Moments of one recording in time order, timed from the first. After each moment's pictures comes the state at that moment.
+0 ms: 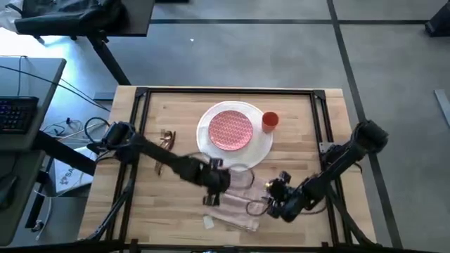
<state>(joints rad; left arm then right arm) -0.31 1.89 1.33 -0.54 -0.18 -0.12 0.72 1.61 0.77 -0.25 0.56 1.05</state>
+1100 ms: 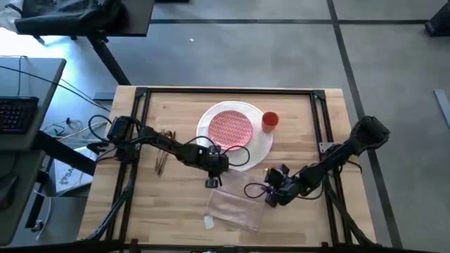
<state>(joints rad) -0.16 1.90 1.09 -0.27 -0.14 -0.04 0.61 1.56 0.68 -0.22 0.46 1.02</state>
